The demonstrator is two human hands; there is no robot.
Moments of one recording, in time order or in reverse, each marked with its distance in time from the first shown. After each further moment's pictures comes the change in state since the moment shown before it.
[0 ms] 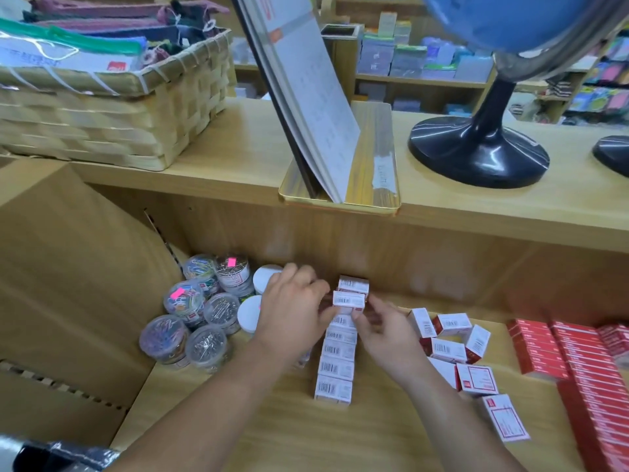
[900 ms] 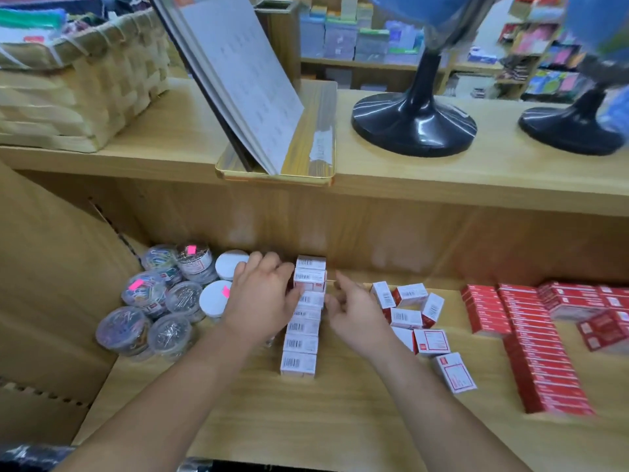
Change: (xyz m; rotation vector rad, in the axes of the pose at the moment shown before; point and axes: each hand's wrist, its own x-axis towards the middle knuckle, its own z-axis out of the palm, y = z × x) left_hand -0.006 0.005 0.003 0.063 -0.076 -0.006; right_hand -0.016 -0.010 -0.011 -0.149 -0.001 -0.006
